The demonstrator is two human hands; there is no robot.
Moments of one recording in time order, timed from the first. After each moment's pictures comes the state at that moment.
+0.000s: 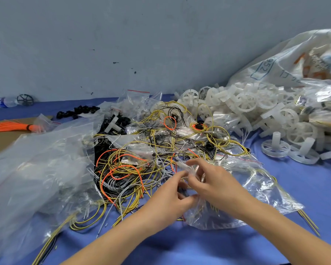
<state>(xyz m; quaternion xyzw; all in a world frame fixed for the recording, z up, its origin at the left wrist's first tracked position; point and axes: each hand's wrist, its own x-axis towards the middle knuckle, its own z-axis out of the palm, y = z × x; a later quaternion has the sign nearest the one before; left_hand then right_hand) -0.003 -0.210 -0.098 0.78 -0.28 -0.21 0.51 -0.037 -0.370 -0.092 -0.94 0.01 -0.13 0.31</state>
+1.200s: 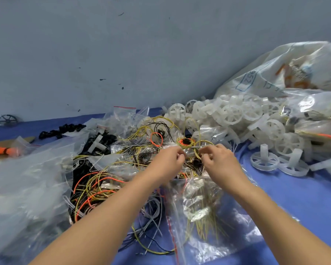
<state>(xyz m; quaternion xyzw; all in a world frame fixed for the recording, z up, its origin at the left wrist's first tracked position) 0.110 -0.301 -0.058 0.89 -0.35 -0.02 0.29 0.015 -0.442 -0.066 -0.92 0.19 -0.21 0.27</state>
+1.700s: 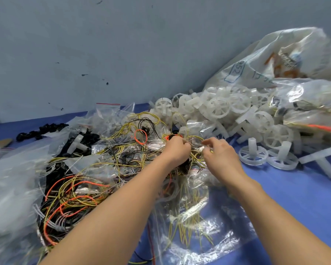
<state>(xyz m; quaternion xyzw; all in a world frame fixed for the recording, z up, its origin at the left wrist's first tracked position) 0.127 -0.388 -0.069 0.89 -0.29 -0.09 0.35 0.017 -0.482 -0.075 -0.90 0.27 -0.18 0.29</state>
